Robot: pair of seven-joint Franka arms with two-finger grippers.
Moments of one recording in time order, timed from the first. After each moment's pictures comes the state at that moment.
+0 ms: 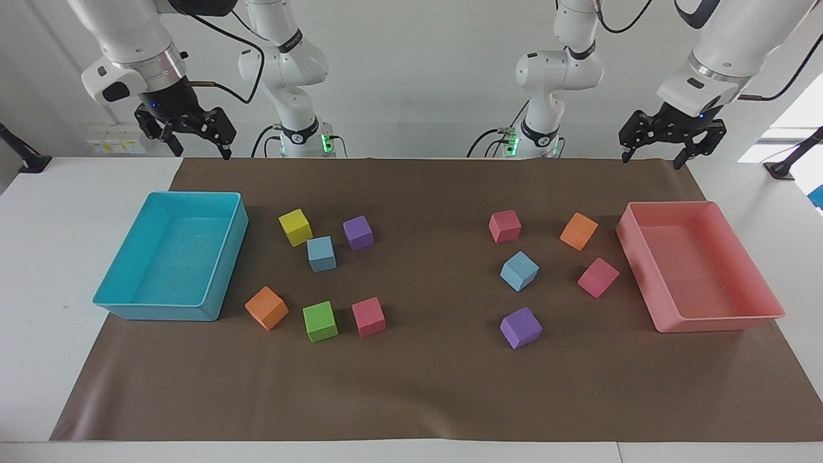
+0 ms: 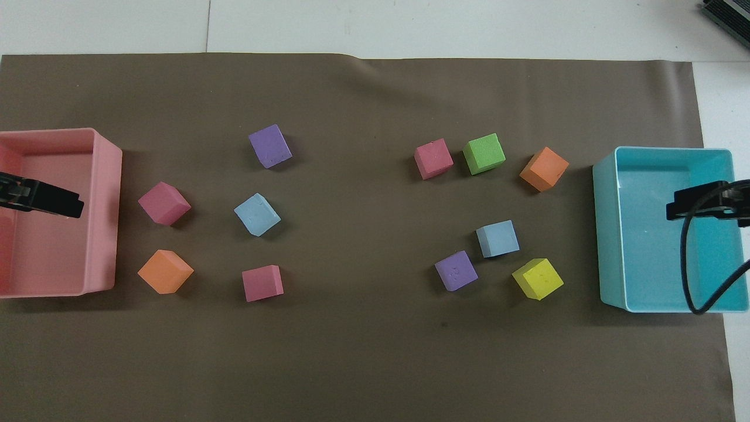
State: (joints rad) left arm -0.06 -0.01 -0.02 -1.50 0.01 1.45 0.16; right arm 0.05 -0.07 -0.09 -1.59 0.00 1.50 0.07
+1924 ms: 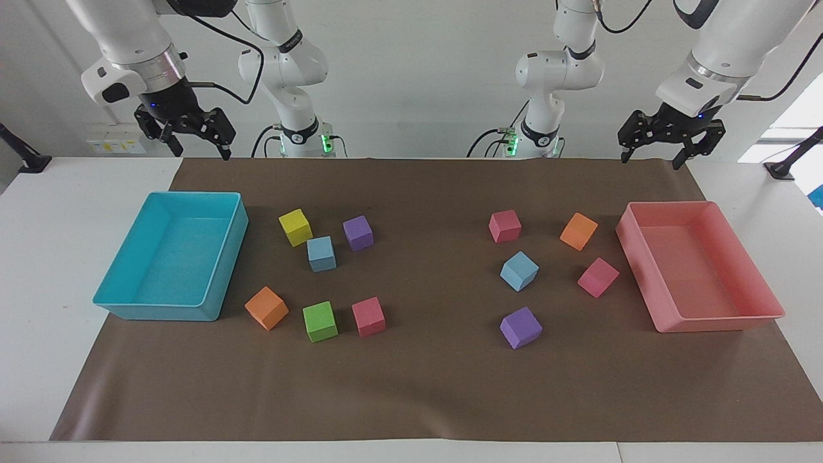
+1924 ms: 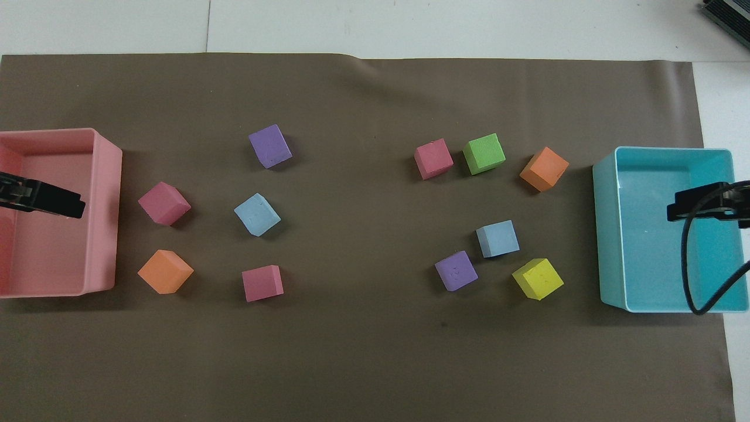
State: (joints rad) left arm -0.06 -0.01 -0.03 -1.50 0.01 1.45 0.16; right arm 0.05 -0.07 -0.10 -1.60 0.00 1.50 0.07
